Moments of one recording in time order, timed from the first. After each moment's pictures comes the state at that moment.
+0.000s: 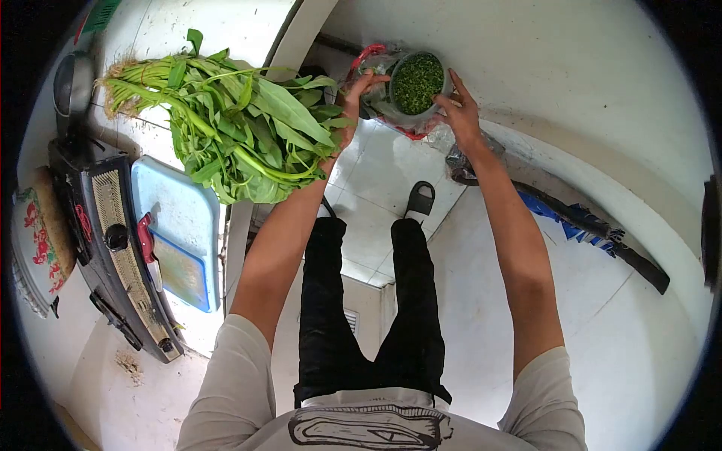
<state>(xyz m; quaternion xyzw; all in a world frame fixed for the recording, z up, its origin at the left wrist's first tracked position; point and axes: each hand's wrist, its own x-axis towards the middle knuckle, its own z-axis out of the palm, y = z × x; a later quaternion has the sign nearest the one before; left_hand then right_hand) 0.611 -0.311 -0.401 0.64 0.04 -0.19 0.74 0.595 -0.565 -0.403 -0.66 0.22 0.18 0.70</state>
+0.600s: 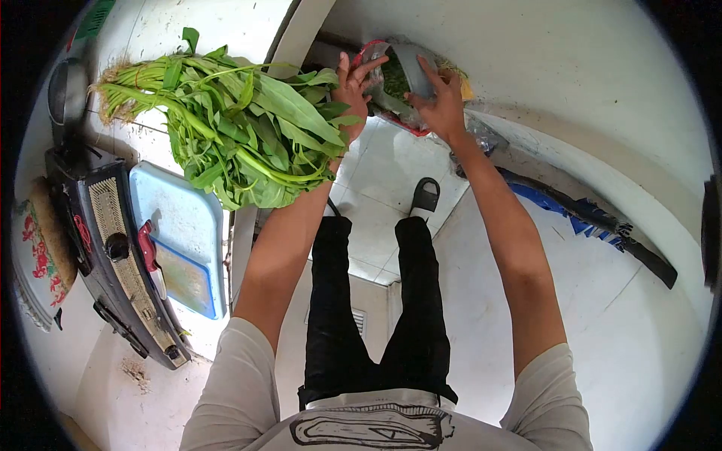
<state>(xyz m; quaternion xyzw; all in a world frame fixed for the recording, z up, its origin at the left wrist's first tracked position) 0.623 -0.319 -0.370 0.54 0.18 -0.23 0.79 0.598 -0.520 -0.398 -0.91 0.01 0.04 0.42</state>
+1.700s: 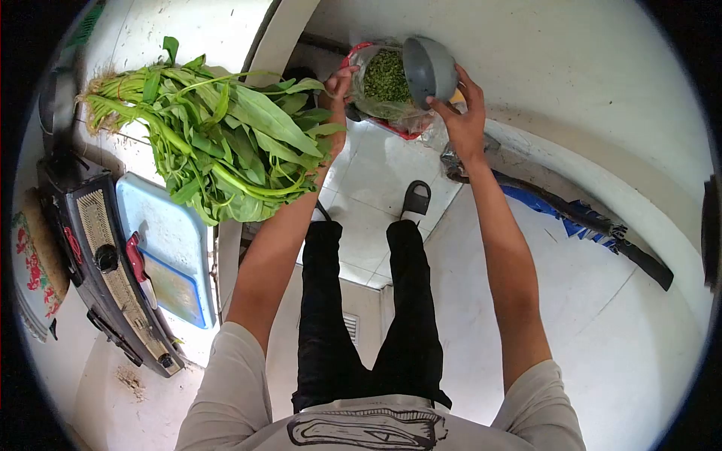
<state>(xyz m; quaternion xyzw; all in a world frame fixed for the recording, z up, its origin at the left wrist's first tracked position) 0.606 -0.318 -0.396 0.68 0.16 -0.09 0.71 0.581 -0.561 -0.388 -0.80 0.10 -0.04 0.60</state>
